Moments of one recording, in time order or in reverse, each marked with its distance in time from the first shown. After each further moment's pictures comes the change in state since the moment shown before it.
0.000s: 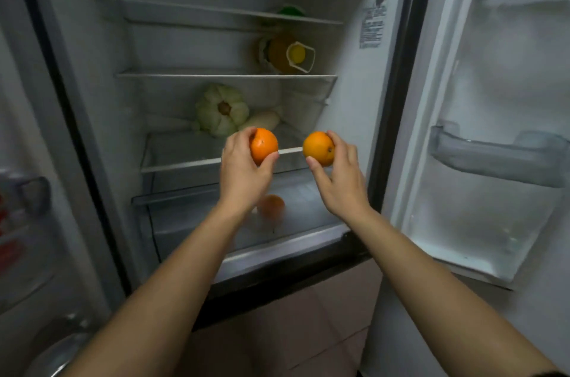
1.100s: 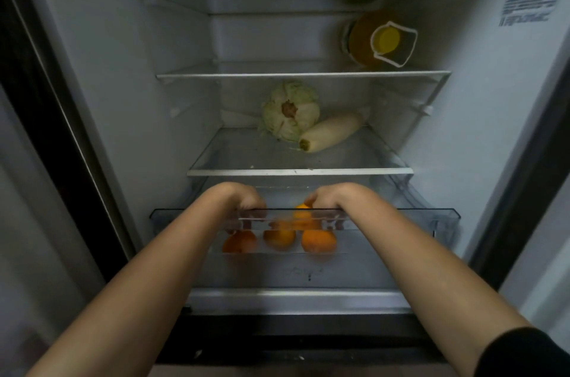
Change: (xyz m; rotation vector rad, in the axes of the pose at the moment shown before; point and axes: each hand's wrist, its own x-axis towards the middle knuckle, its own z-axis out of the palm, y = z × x) left_hand 0.092 -0.102 0.001 0.721 -1.002 -0.809; right_hand 0.139 0.023 0.162 -0.345 -1.377 -0.003
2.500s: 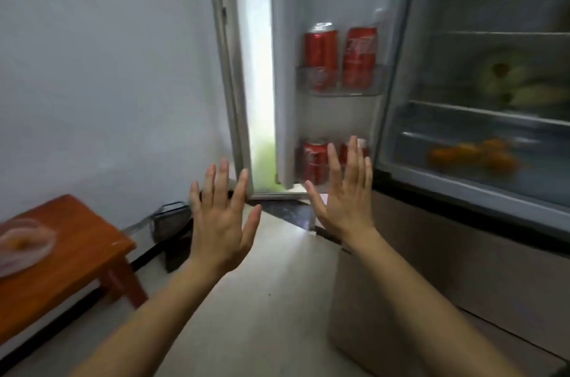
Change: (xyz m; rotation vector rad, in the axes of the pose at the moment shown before) left_hand -0.489 -0.279 0.396 0.203 1.447 -0.297; right_hand -0.302 -0.270 0.378 0.063 1.178 -0.900
